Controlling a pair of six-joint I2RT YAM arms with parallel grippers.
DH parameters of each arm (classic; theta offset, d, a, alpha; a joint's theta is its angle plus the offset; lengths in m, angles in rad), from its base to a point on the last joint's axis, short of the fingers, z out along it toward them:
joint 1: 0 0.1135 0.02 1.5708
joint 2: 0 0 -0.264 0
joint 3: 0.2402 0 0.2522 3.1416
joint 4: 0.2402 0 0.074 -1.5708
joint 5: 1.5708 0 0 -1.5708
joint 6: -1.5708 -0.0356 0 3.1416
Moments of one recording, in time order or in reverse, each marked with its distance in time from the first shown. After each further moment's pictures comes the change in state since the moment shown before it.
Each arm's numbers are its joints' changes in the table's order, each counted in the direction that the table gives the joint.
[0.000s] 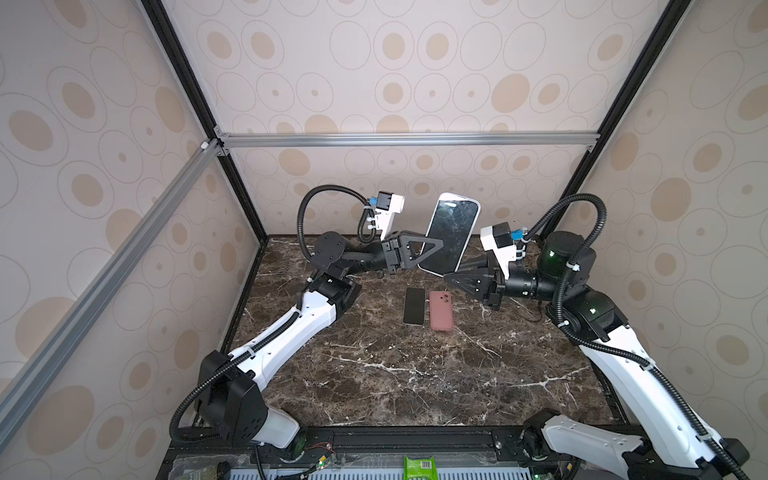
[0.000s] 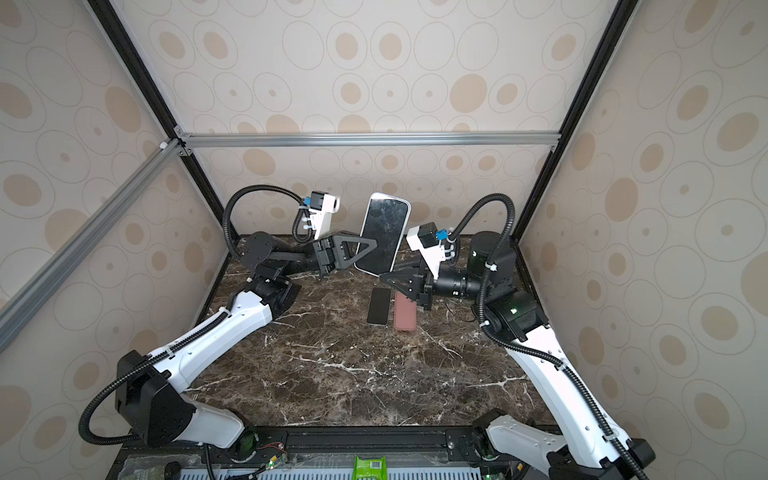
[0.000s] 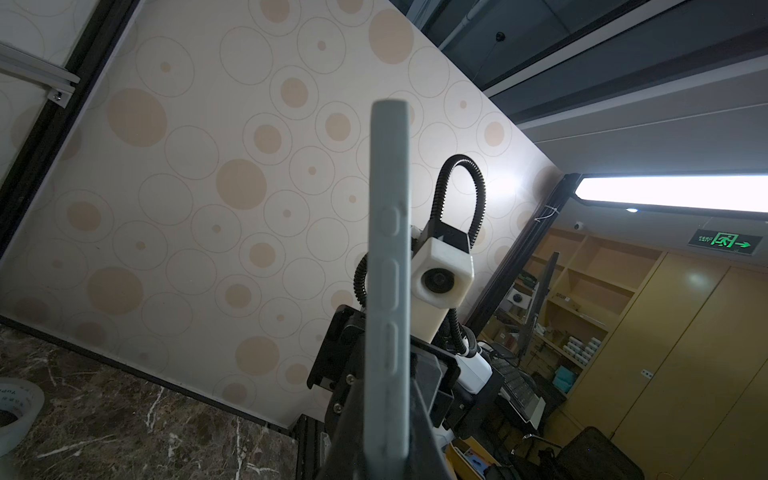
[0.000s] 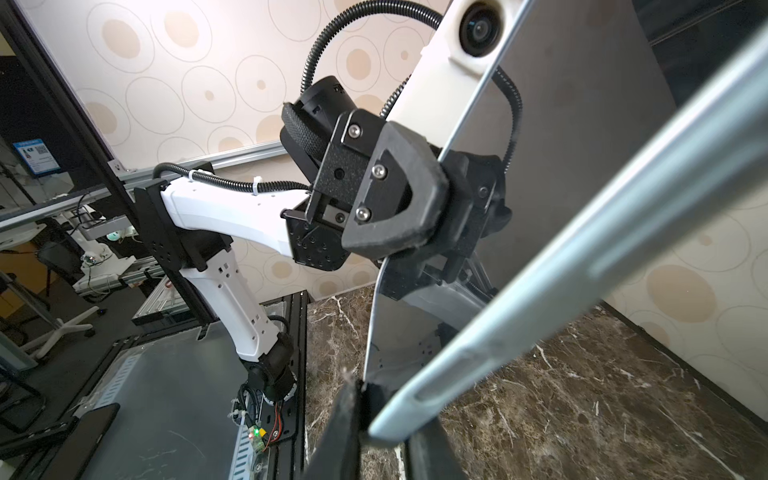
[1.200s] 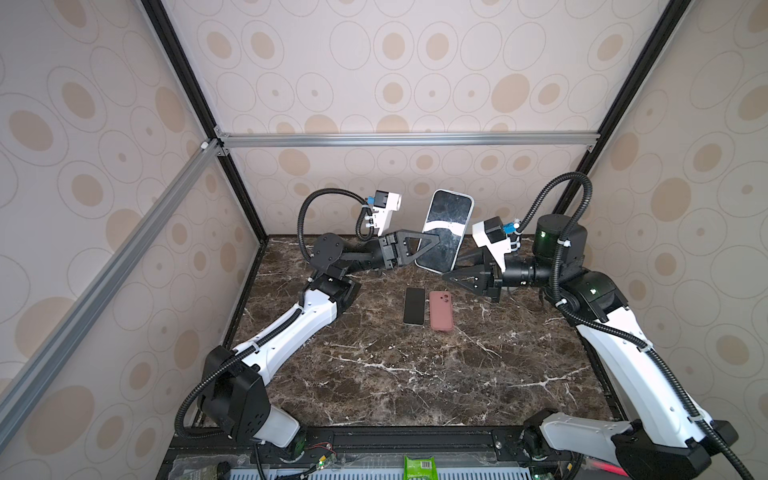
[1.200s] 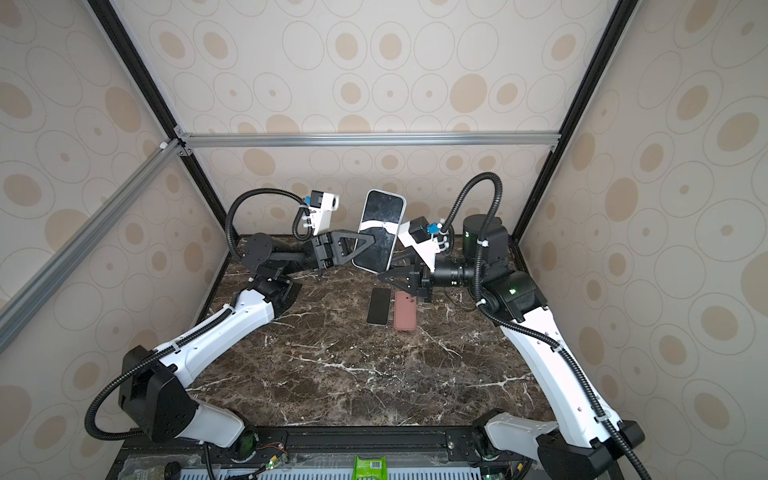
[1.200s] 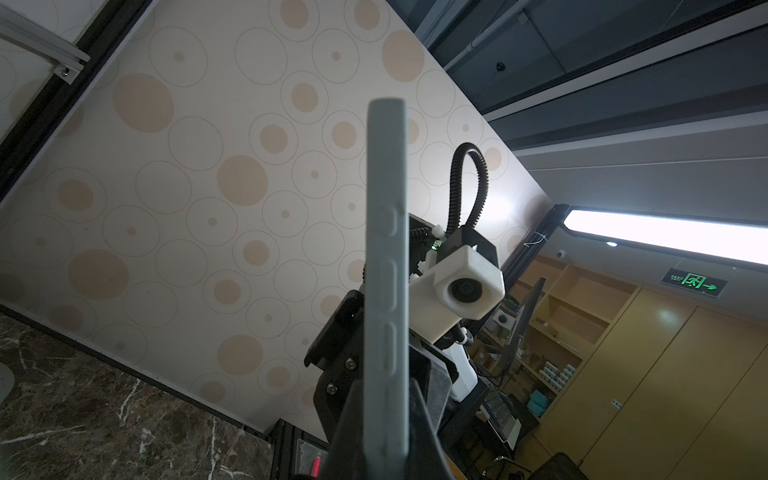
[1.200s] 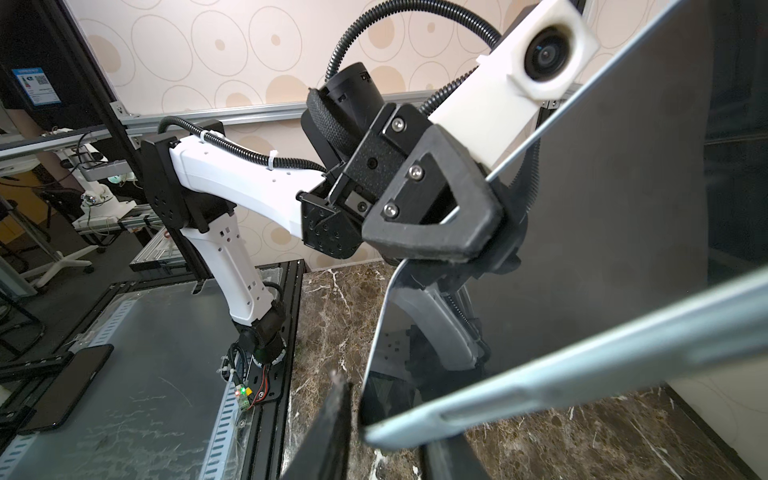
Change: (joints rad) left arm 0.021 -0.026 -0.018 -0.058 -0.011 0.124; right arm -0.012 -0.115 0.187 0.206 -0.059 0.225
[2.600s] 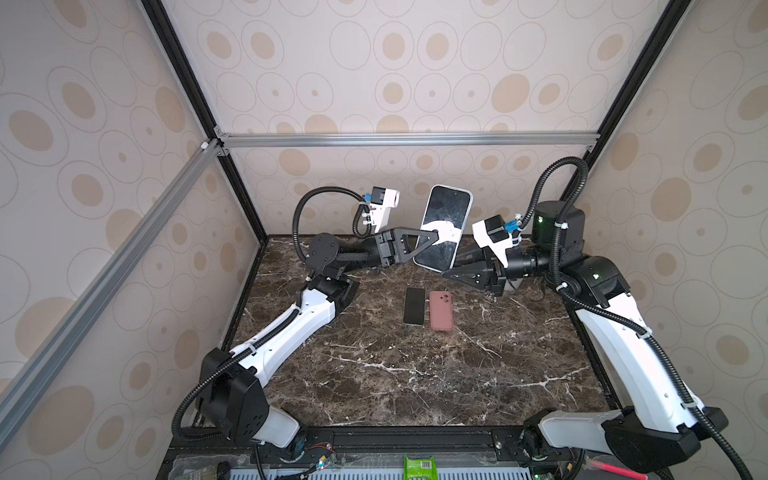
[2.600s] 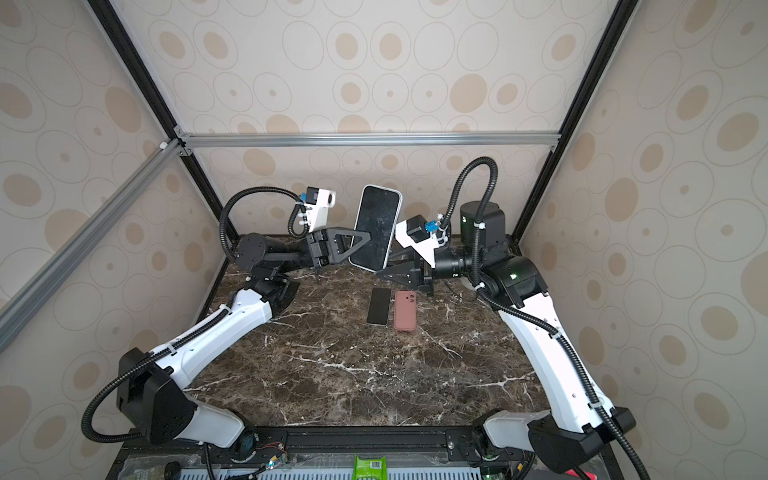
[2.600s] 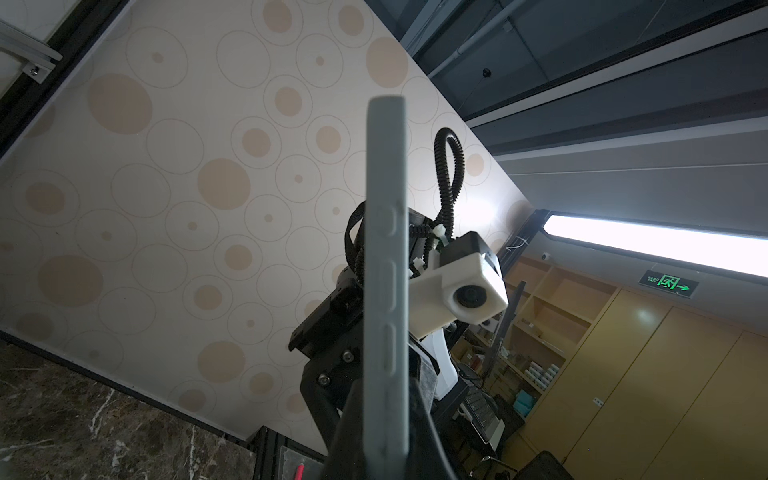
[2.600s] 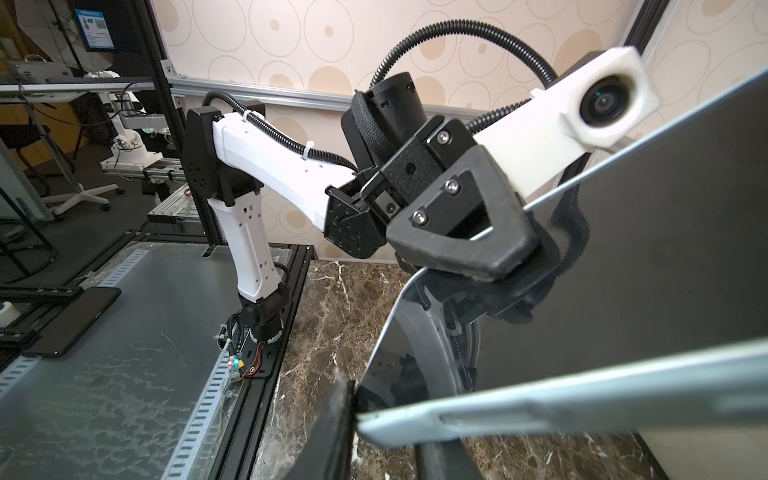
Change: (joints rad) left arm 0.002 0.000 0.016 -0.023 0.008 0.058; right arm -0.009 -0.098 0.182 0.150 -0.117 0.246
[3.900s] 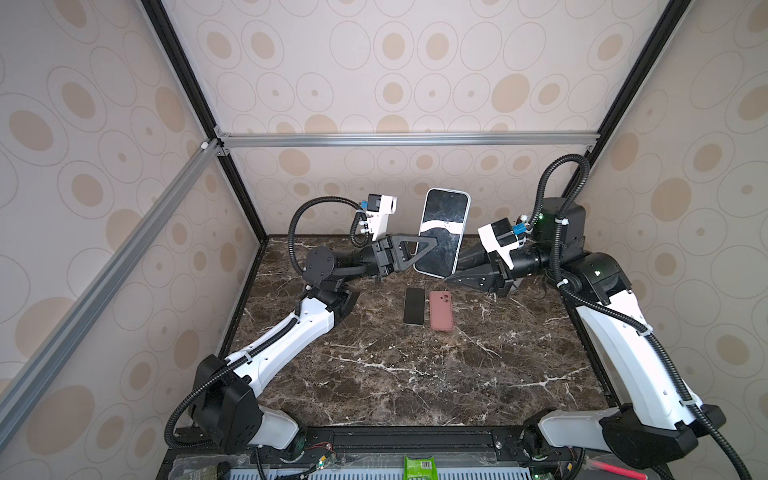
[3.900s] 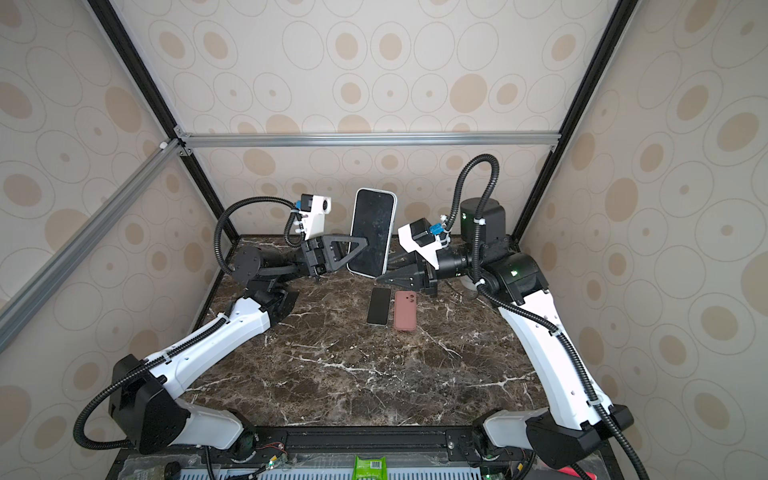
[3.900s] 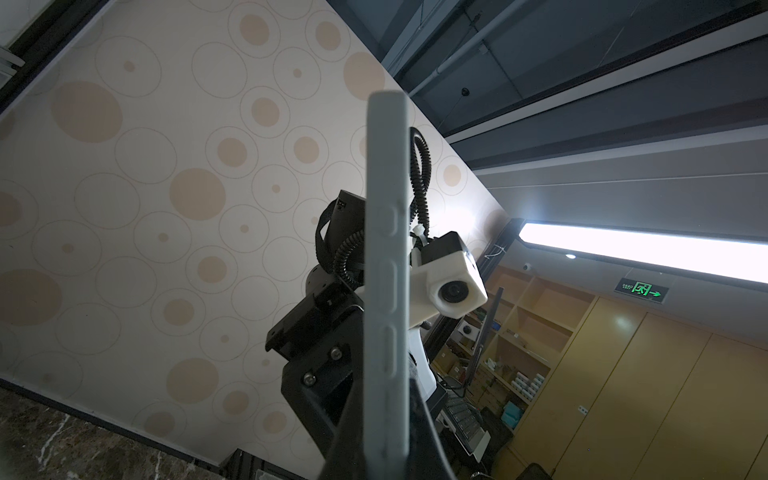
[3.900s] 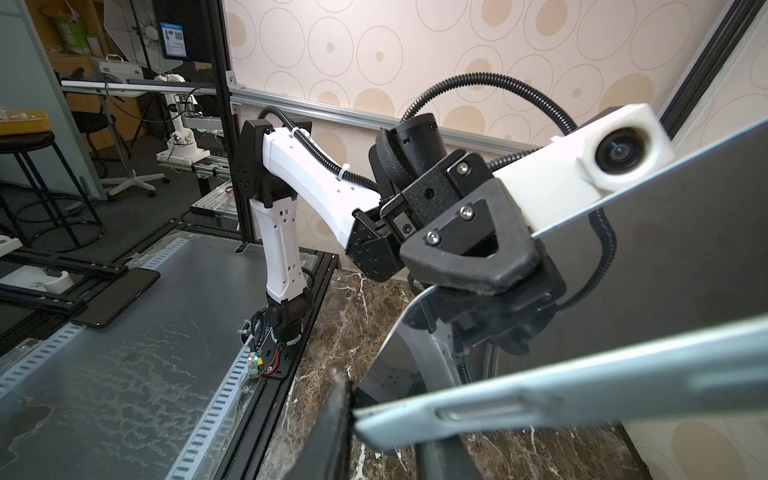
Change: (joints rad) left arm -0.052 0.045 -0.093 -0.098 -0.053 0.049; right arm -0.003 -0.013 0.031 0.028 -0.125 0.063
